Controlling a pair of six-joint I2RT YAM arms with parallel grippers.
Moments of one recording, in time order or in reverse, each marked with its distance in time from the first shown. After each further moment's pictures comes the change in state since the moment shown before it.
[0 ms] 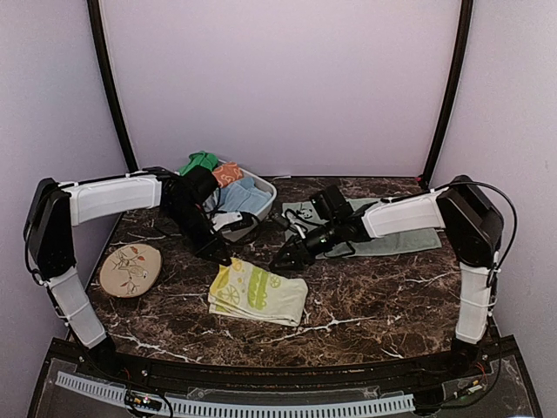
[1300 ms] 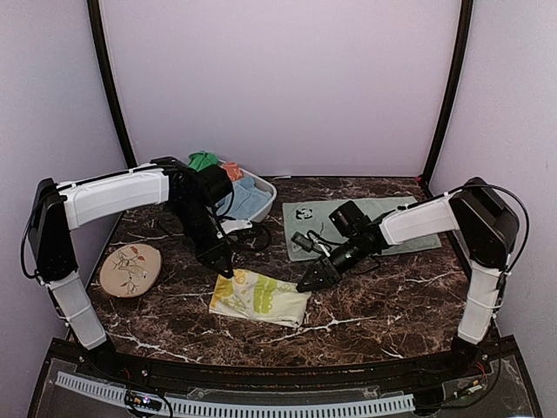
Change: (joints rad) left arm -0.121 0.008 0.150 -0.266 -0.001 -0.089; right arm -0.068 -0.087 -0.198 -0.180 -0.137 -0.090
